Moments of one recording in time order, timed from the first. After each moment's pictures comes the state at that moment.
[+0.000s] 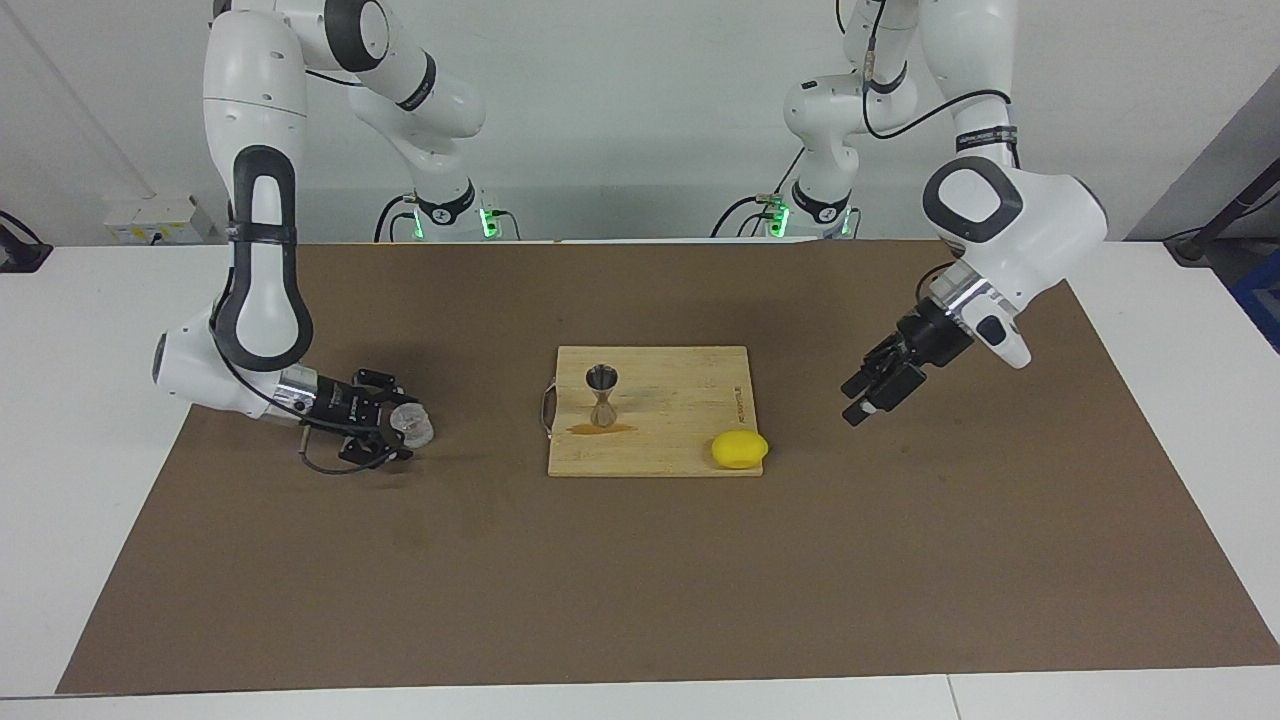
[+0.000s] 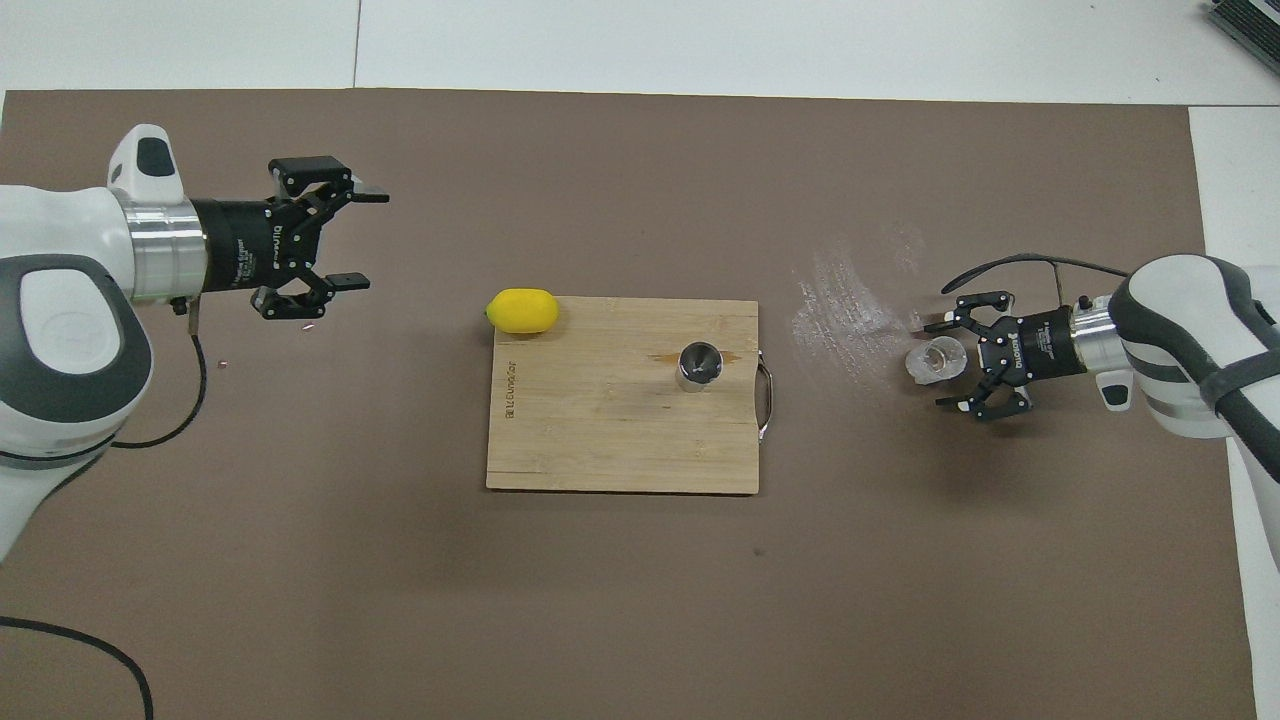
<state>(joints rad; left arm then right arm) 0.11 0.13 -0.22 -1.87 -0.73 2.22 -0.59 -0.25 0.44 0.02 -1.94 0.78 1.95 0.83</state>
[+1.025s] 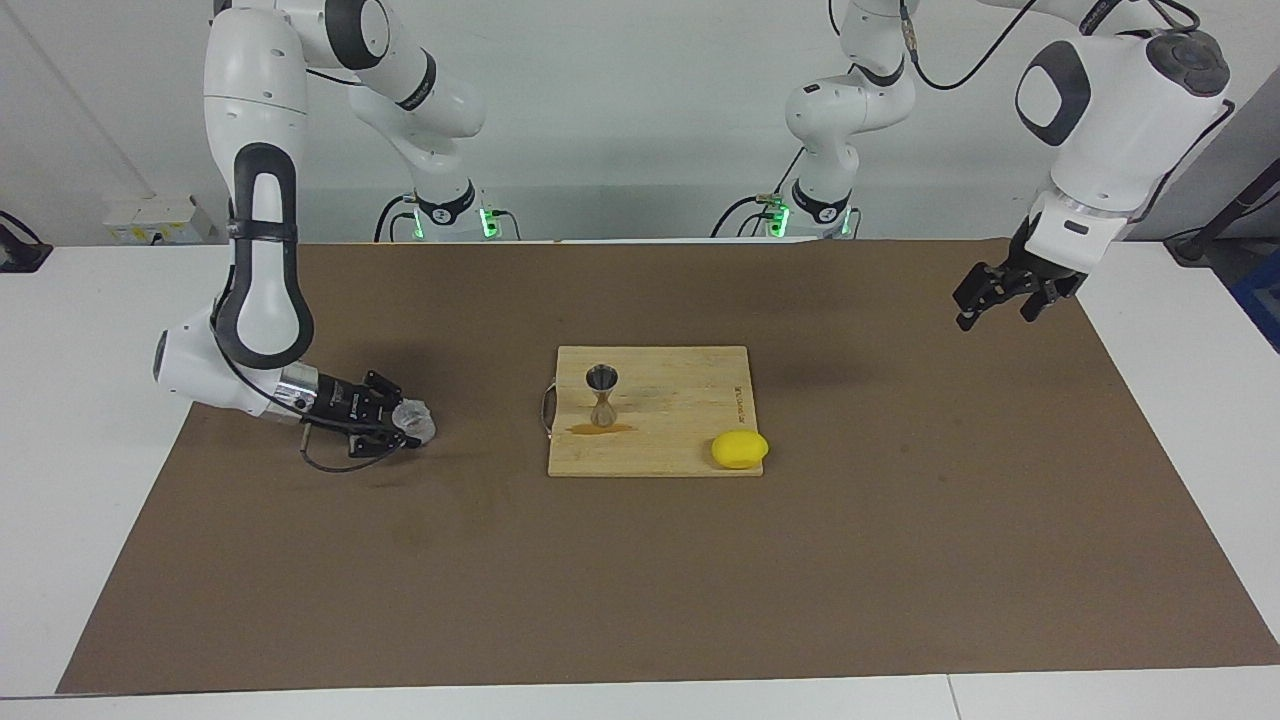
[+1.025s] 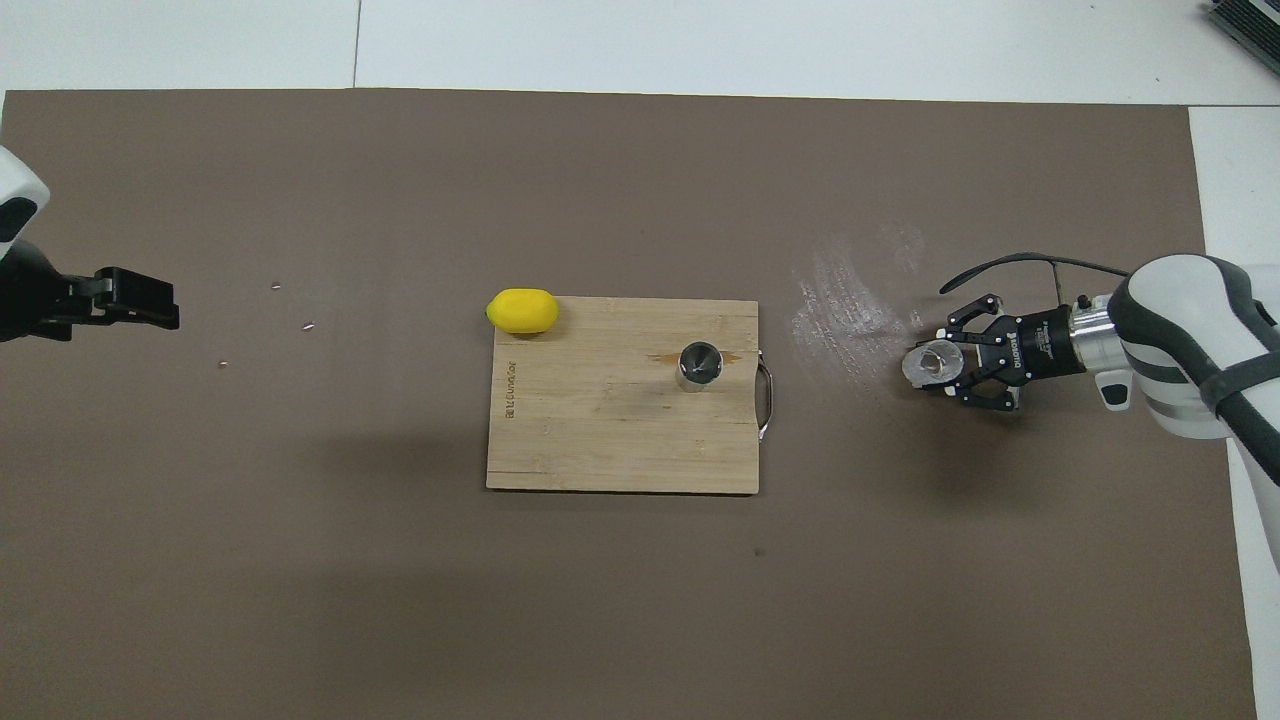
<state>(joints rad) 0.20 -0.02 -0.21 -1.73 0.00 1.72 -0.03 -0.24 0.43 0.03 -1.94 0.78 1.95 0.84</state>
